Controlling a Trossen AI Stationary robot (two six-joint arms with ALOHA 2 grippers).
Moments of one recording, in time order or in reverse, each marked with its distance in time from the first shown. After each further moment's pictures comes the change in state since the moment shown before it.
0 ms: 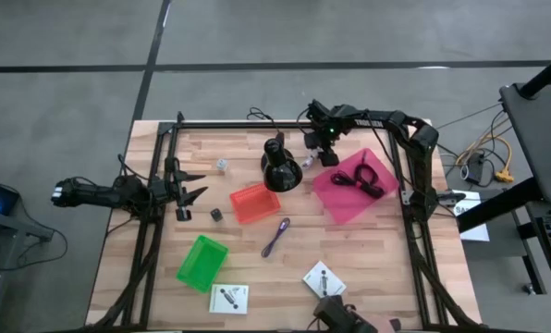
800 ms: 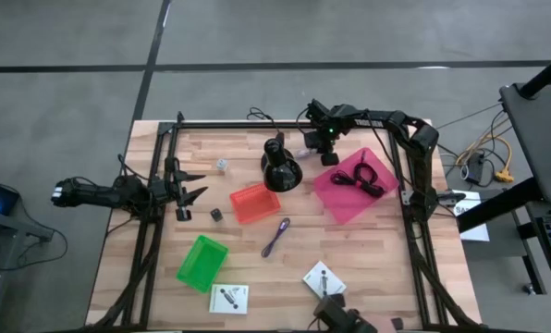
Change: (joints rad) left arm 0.000 0.000 0.000 0.000 0.000 -0.001; right arm 0.001 -0.001 0.005 -0.008 0.064 -0.006
